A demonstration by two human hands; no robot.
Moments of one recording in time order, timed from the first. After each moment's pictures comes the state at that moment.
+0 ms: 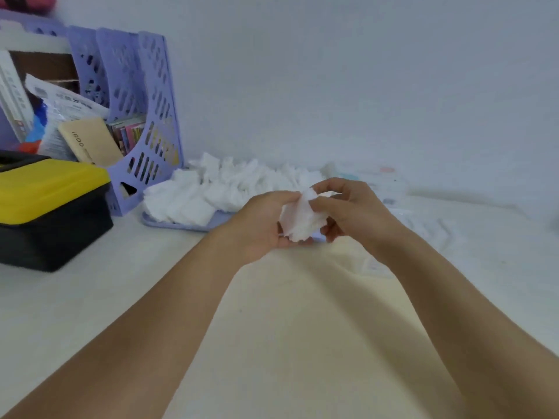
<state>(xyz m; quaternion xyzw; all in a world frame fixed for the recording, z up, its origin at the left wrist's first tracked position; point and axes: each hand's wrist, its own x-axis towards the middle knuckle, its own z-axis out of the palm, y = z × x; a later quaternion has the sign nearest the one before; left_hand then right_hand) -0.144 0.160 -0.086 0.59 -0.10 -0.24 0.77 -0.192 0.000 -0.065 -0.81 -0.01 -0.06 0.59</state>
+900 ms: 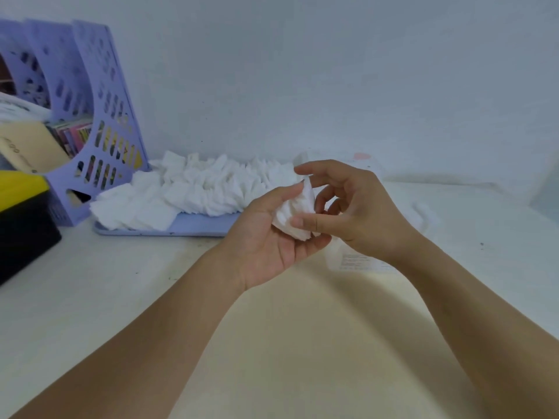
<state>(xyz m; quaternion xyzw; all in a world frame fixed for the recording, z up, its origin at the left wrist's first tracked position) -0.174 0.110 -0.095 0.36 -0.14 -0.38 0.84 -0.207 -0.056 -0.082 -0.83 -0.18 -0.19 0.50</state>
